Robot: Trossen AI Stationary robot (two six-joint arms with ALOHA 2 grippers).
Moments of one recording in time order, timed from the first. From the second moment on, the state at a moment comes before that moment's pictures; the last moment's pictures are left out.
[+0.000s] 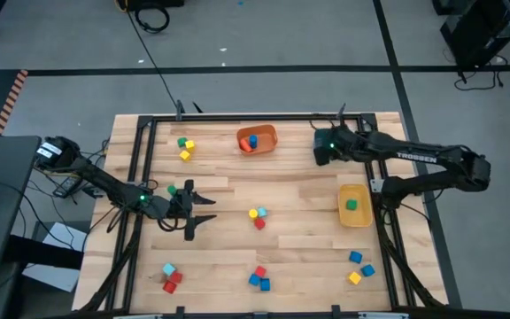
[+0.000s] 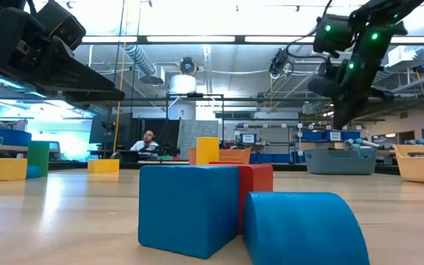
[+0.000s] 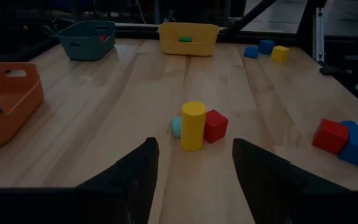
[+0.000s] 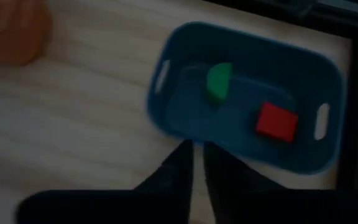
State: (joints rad) left arm -0.43 1.08 0.17 0.63 -0.51 -0.19; right arm -0.42 1.12 0.74 -0.77 0.40 0.77
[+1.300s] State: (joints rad) left arm -0.43 1.08 0.17 0.61 -0.51 -0.19; right arm 0.93 1.42 0.93 -0.86 0.07 2.05
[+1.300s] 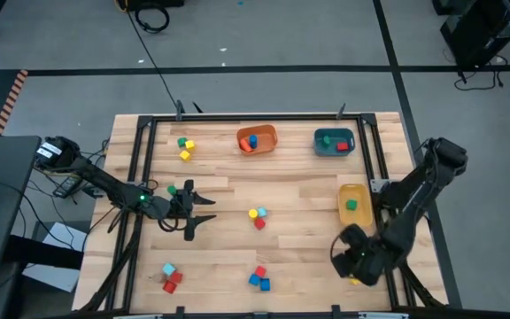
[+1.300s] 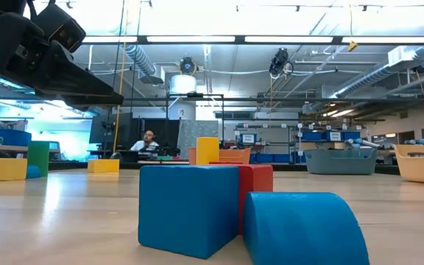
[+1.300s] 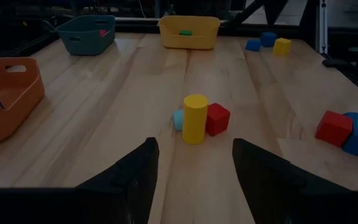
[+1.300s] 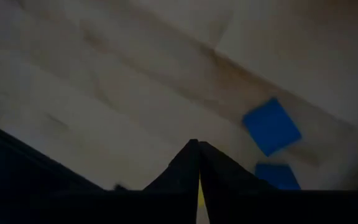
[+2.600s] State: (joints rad) left arm -0.43 1.08 0.17 0.61 -0.51 -0.20; right arm 1.04 1.64 0.94 -0.64 -0.06 1.89
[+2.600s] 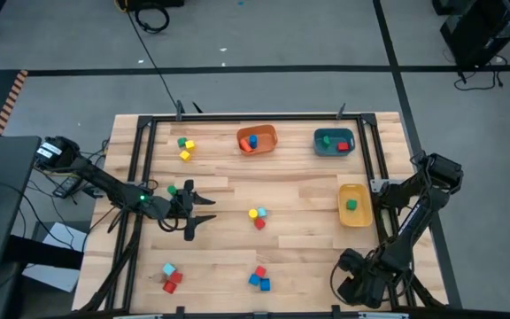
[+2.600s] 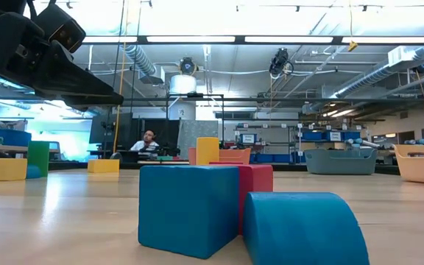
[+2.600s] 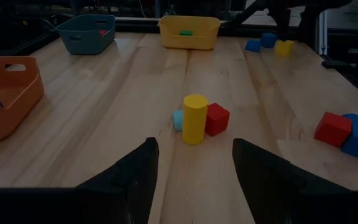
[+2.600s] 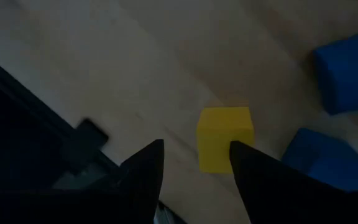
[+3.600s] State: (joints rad) left arm -0.43 1.08 0.17 0.61 -0.50 -0.20; right arm 1.03 1.56 0.93 -0.69 -0.02 1.84
